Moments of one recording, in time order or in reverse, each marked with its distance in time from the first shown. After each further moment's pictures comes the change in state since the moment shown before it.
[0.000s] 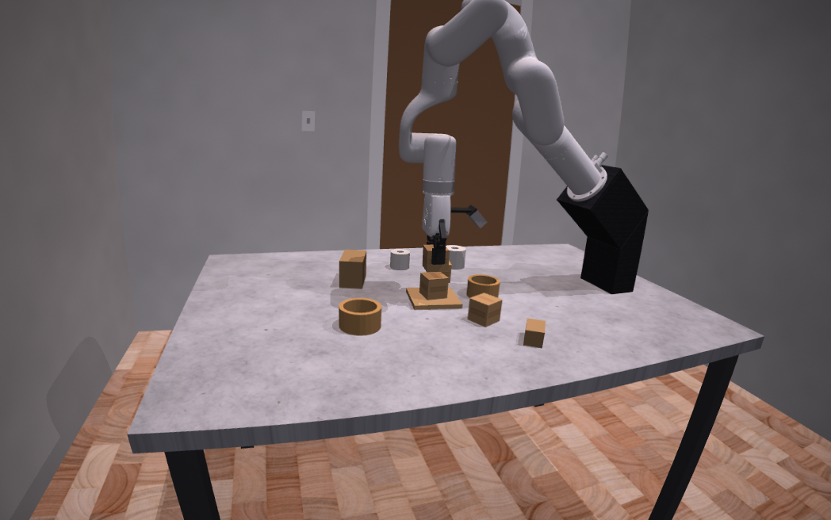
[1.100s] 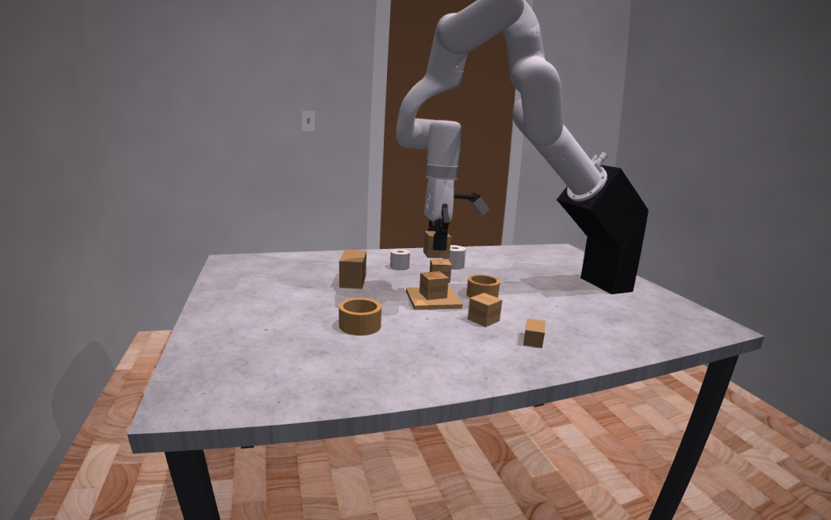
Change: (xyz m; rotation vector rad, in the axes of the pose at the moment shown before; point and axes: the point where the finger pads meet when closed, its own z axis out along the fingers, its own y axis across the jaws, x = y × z) arm 0.002 0.000 -0.035 -0.015 -0.036 -0.001
